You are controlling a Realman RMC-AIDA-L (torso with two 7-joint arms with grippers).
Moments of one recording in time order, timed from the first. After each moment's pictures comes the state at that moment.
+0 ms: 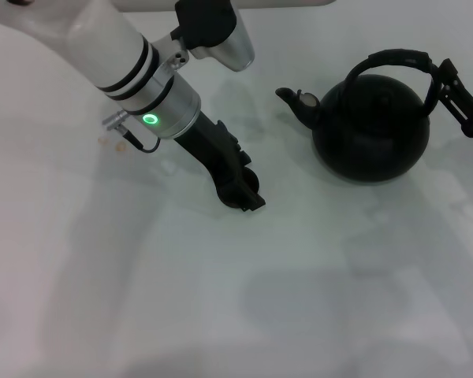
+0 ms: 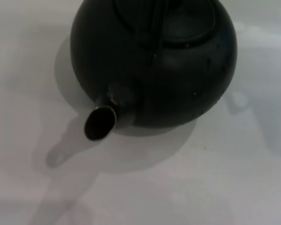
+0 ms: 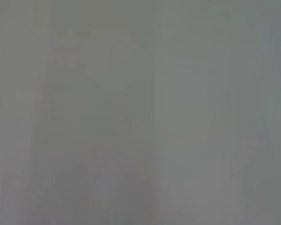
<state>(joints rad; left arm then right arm) -1.28 -2.08 2.85 -0.07 0.57 1.11 -1.63 0.24 2.02 -2.43 -0.25 0.71 -1.39 0.16</state>
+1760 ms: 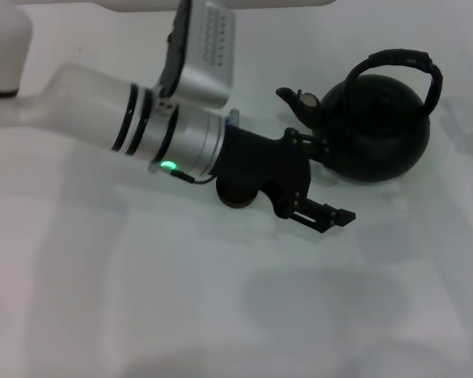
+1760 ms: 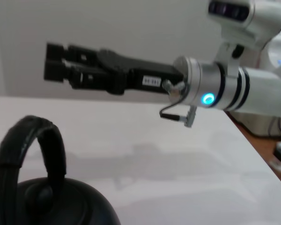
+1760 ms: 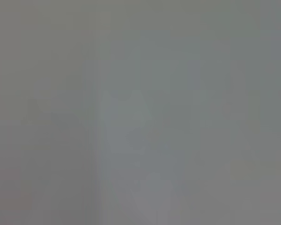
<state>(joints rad) -1.06 -2.07 2.79 0.03 0.11 1.27 -0.99 0.24 2.02 -2.41 -0.26 0.86 -1.39 0.16</state>
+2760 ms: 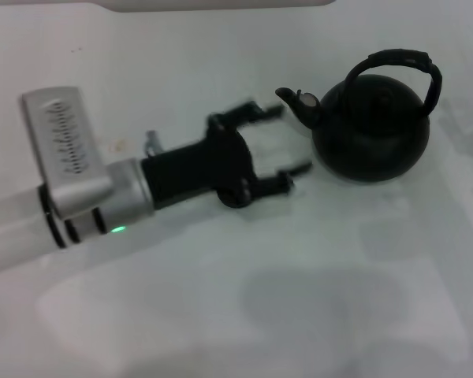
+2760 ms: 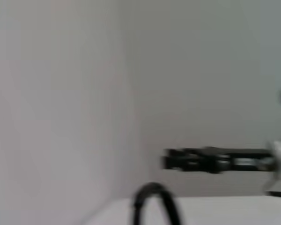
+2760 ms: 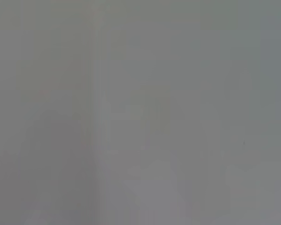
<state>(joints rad) -0.59 -2.07 2.38 0.20 0.04 1.32 -0.40 0.24 2.02 -2.42 -0.26 0.86 -1.36 0.19</state>
